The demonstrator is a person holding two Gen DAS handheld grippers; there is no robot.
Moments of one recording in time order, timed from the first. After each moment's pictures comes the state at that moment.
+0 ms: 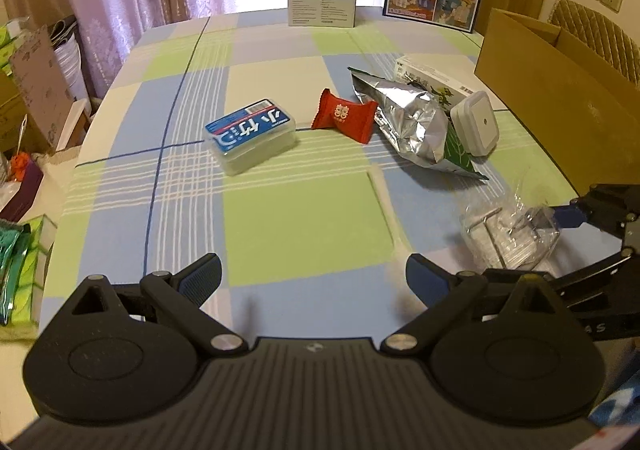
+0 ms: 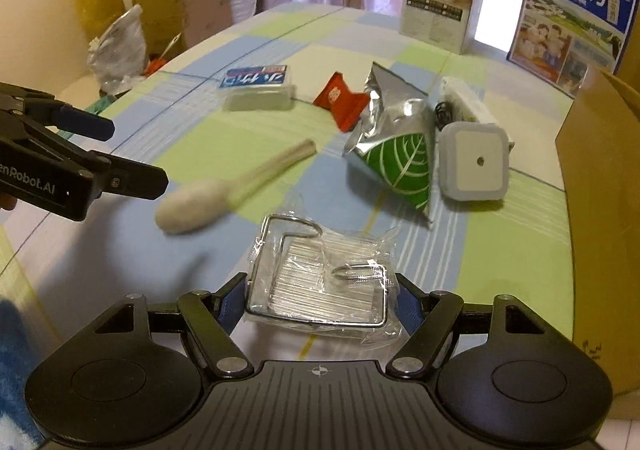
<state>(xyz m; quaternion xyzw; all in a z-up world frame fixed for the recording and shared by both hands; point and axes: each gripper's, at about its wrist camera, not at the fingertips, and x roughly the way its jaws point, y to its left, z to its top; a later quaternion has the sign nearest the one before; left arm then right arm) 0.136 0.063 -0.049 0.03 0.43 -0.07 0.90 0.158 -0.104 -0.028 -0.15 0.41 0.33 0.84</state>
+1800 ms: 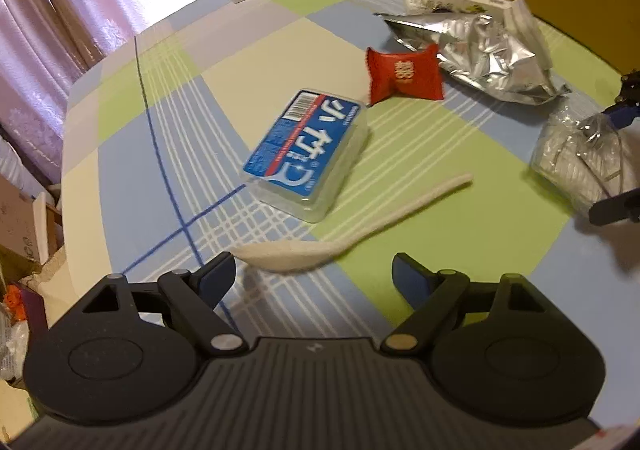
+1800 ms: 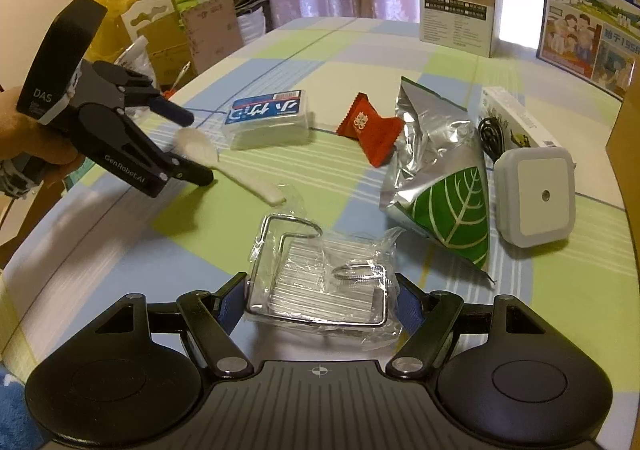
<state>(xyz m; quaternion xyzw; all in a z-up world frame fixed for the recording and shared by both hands) 0.257 0.129 -0.093 0.22 0.44 -0.20 0.84 0.200 -0.071 -0.046 -0.09 0.40 0.36 0.84</state>
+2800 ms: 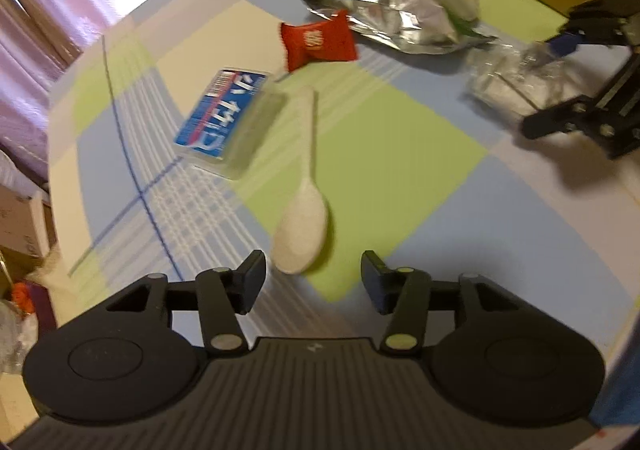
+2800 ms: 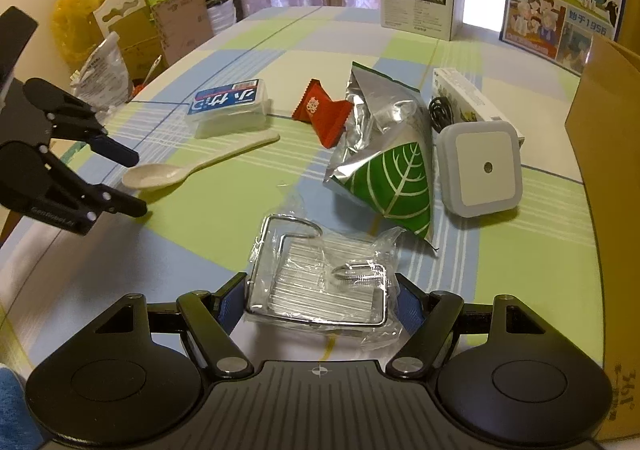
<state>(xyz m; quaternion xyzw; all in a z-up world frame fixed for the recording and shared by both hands) 0.201 0.084 -0.082 0.27 0.48 -0.21 0.81 0.200 -0.096 -0.039 -0.10 0.42 0.32 0.84</state>
